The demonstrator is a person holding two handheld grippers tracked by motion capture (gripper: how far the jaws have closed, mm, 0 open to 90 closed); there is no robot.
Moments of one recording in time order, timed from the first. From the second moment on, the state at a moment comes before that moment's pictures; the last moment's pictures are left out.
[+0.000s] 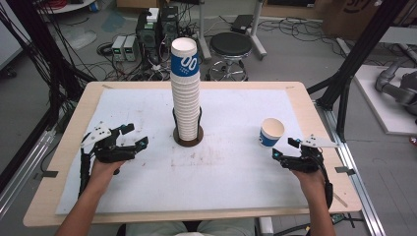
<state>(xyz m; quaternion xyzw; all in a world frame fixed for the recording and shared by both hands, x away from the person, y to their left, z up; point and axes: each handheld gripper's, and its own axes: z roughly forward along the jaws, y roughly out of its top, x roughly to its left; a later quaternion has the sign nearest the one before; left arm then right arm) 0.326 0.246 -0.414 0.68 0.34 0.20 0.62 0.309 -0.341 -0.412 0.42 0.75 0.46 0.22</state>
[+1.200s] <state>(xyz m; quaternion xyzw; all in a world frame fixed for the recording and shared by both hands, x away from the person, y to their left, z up) 0.322 0.246 -0.402 0.68 0.33 0.18 0.63 0.306 -0.308 -0.386 0.37 0.75 0.50 0.23</state>
